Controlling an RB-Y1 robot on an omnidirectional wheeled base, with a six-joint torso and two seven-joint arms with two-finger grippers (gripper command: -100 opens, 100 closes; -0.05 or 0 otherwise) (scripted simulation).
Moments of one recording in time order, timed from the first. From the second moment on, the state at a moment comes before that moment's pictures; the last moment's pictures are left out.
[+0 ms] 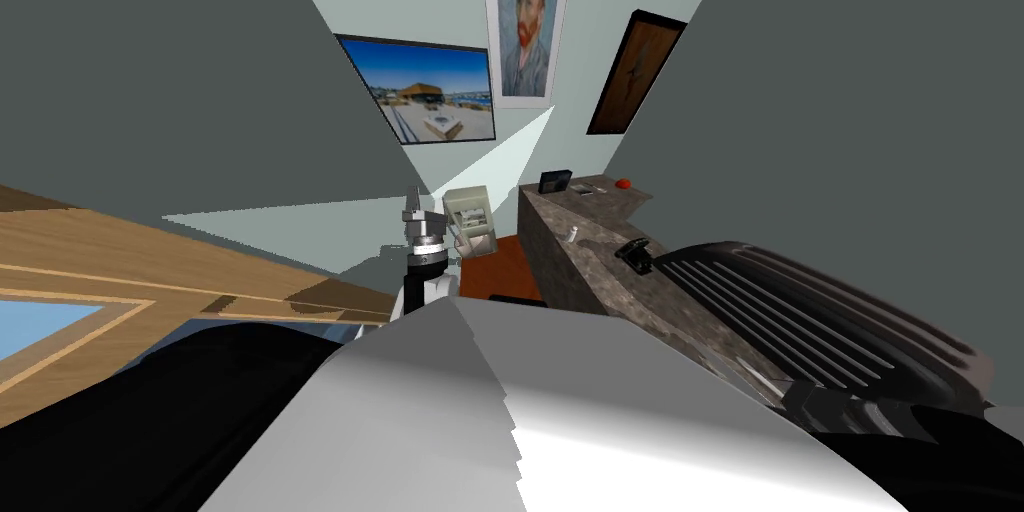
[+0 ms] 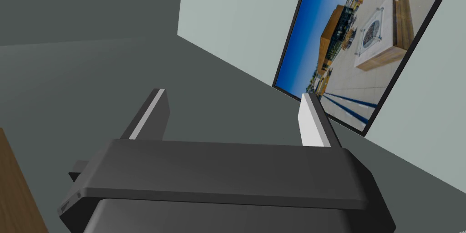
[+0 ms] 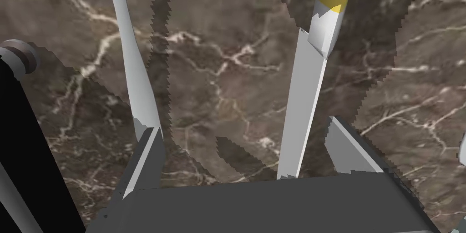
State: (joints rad) left arm 0.52 -0.04 0.01 -2.38 -0.04 -0.42 0.12; right arm 0.79 -1.69 0.39 -1.17 0.63 -0.67 0.03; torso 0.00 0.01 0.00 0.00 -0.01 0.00
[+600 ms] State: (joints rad) left arm 0.52 -0.04 0.01 -2.38 -0.04 -0.42 0.12; right arm 0.83 -1.76 0.43 -1.32 0.60 -0.54 -0.12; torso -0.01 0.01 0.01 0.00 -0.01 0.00
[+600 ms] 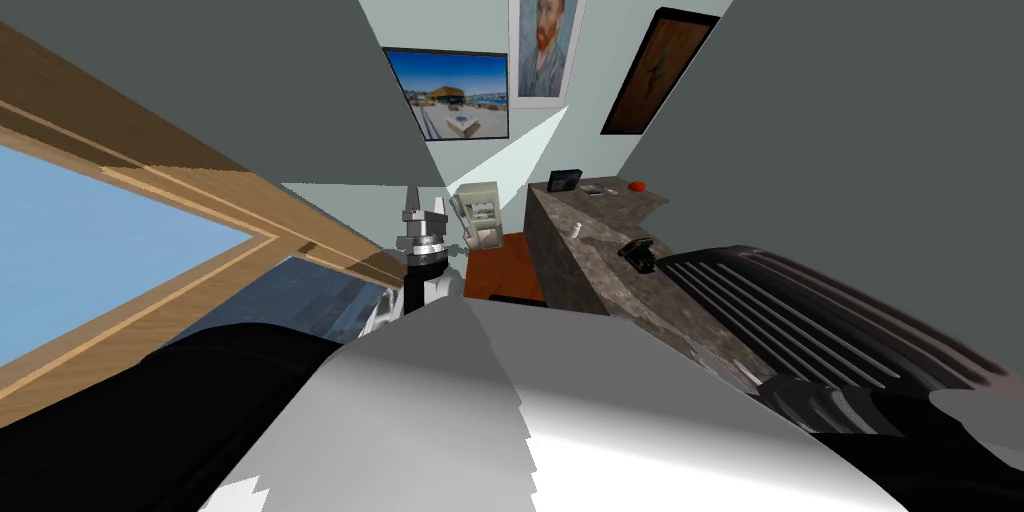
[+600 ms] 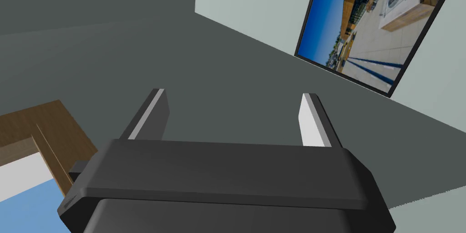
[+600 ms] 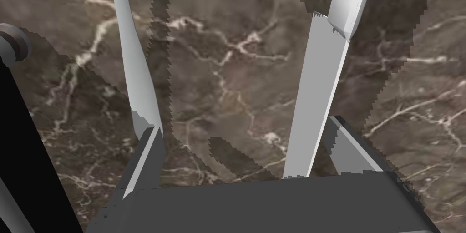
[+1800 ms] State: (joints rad) left arm 0.52 -0.04 0.01 -2.38 -0.04 -0.42 0.12; right arm 0.88 -1.84 0.46 -1.52 0.56 -0.39 -0.31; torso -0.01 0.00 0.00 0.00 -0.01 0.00
